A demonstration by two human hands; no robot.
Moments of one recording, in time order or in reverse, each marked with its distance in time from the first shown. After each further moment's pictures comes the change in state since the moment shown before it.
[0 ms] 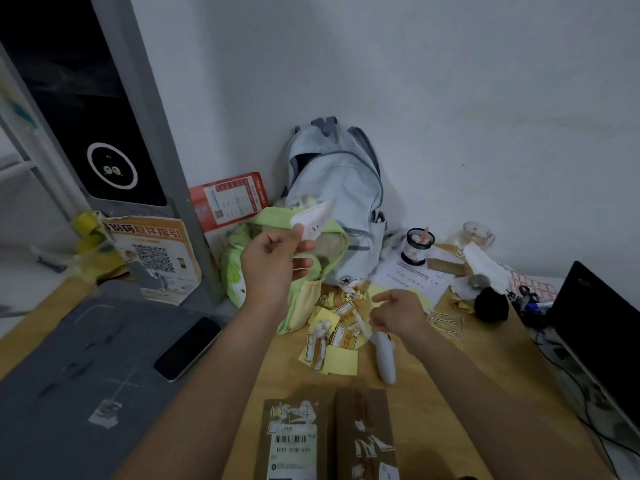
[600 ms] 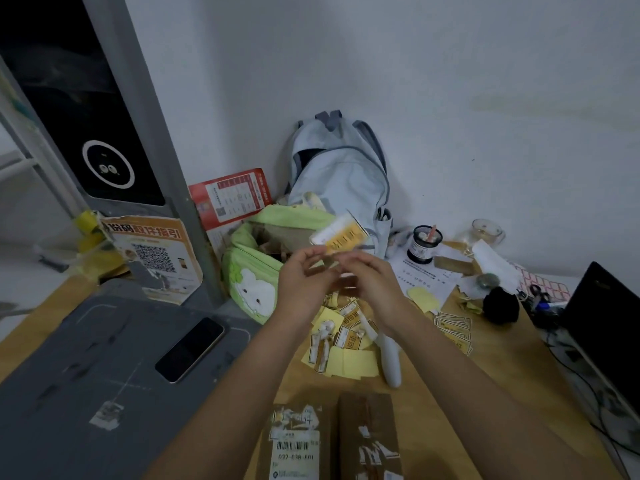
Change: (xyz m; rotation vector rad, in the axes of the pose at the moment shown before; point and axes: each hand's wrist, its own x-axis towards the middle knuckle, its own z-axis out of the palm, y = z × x) left_hand 0.005 -0.041 0.014 0.197 -0.192 -0.079; right_hand -0.017 -0.062 0.030 0.374 -0.245 -0.275
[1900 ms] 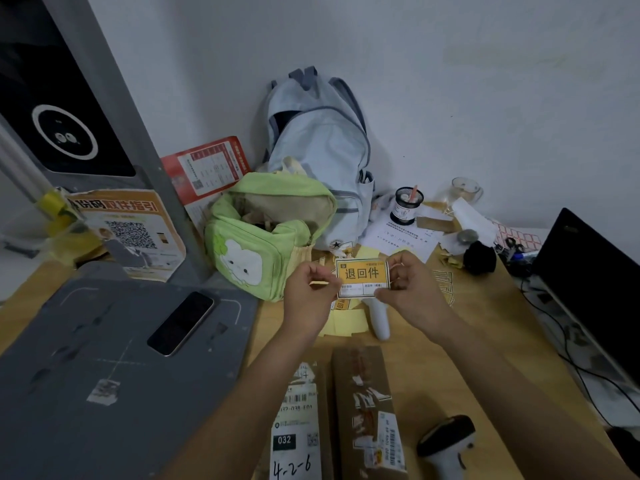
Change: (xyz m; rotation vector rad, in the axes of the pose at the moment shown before) left_hand -0.031 -0.070 0.002 0.162 -0.043 0.014; right_hand -0.064 0.041 -0.061 -0.399 0.127 -0.027
